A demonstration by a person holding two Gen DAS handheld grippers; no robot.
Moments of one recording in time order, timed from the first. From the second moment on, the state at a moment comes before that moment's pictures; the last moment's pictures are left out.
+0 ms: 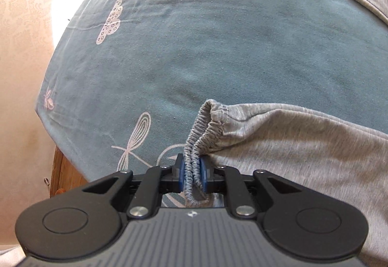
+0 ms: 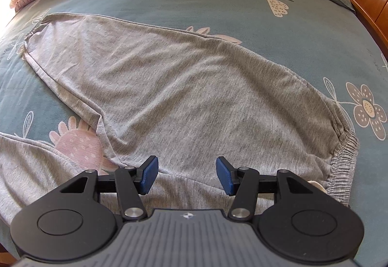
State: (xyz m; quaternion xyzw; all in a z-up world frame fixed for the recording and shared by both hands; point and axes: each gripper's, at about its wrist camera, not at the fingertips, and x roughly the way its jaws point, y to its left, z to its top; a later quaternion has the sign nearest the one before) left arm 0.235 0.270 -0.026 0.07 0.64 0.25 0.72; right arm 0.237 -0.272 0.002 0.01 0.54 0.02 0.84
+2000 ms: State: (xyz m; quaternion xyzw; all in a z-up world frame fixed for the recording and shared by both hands) left arm 0.123 0.326 -0.042 -0.20 0.58 0.24 0.75; right arm 0.226 -0.243 0.019 -0.07 0.57 0.02 0.82
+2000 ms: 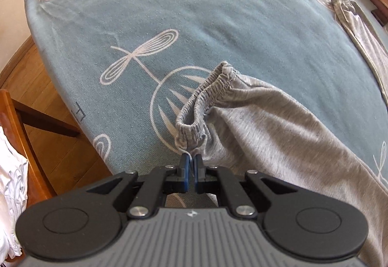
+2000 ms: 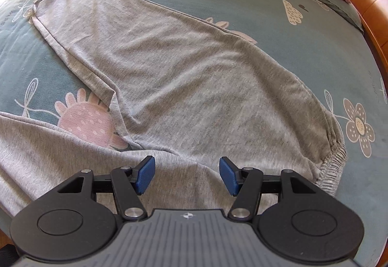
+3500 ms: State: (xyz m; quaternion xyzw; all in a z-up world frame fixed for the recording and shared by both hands) left arm 0.125 0.236 -0.024 -0.04 0.63 0.23 0.74; right arm 0.062 -0.433 -0.024 0.33 0.57 -0.17 0.74
